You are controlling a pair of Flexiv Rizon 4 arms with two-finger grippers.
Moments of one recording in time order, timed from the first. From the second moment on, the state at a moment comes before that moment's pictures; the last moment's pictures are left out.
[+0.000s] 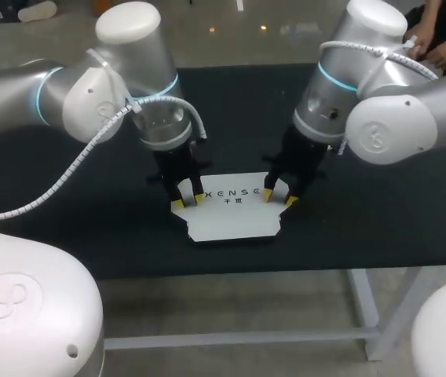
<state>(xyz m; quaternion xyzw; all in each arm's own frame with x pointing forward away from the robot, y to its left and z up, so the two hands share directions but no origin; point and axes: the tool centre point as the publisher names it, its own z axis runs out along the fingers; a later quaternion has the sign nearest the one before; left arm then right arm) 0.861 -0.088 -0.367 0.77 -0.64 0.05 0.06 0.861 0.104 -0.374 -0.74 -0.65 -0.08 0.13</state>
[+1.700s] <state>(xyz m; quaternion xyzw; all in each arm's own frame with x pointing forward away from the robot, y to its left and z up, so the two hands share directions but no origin) 0.862 -0.089 -0.368 0.77 -0.64 0.05 0.06 0.860 0.103 -0.373 -0.74 -0.65 -0.08 0.13</state>
